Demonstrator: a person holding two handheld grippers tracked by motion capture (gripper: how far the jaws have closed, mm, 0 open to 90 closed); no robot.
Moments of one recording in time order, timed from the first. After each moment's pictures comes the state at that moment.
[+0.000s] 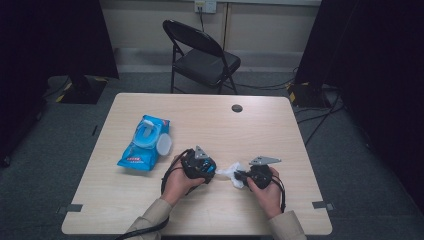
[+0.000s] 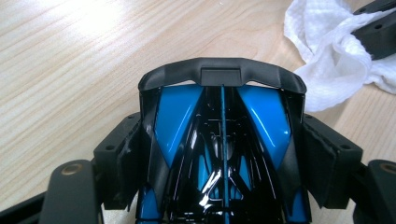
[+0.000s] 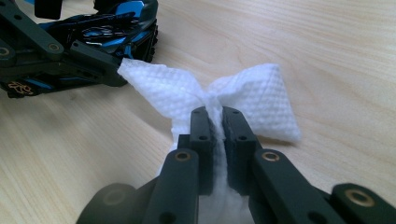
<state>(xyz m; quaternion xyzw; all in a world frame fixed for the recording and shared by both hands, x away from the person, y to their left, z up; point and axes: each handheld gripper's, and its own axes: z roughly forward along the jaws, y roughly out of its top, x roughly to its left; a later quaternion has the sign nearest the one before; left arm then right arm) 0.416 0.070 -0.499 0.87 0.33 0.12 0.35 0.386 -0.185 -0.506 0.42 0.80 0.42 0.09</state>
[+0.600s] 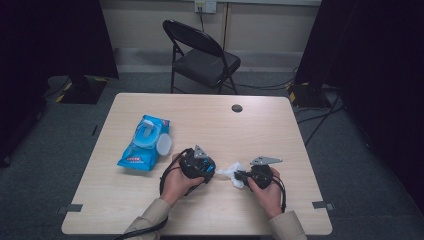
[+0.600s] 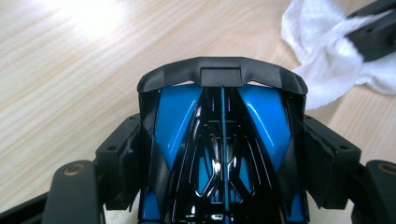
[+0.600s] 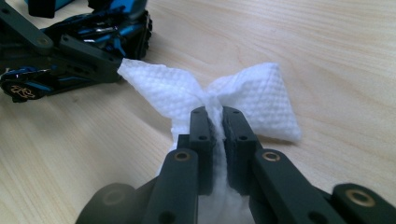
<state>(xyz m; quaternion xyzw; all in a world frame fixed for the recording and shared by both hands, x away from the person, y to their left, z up) 0.415 0.073 -0.491 0.87 0.33 0.12 0.35 0.387 -0.188 -0.508 0.42 0.79 0.43 0.08</state>
